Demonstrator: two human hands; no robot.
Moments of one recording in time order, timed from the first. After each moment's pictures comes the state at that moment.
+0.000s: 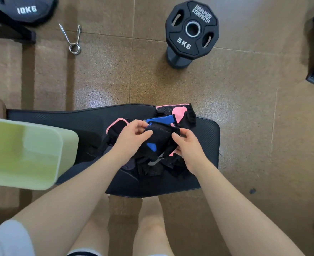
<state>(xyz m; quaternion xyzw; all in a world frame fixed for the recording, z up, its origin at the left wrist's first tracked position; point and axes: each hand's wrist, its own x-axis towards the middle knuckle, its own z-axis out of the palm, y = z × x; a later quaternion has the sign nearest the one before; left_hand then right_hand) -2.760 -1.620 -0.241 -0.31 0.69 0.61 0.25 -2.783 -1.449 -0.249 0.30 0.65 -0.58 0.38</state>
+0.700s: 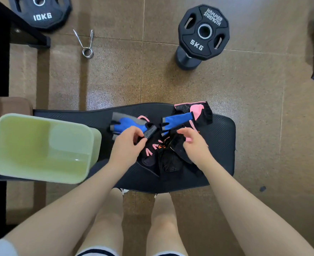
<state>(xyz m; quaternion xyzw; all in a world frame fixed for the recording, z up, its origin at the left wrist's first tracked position) -2.709 -1.686 -0.226 -0.24 0.84 0.45 0.19 -2.759 -1.491 -0.236 0.12 0.83 -0.41 0.36</state>
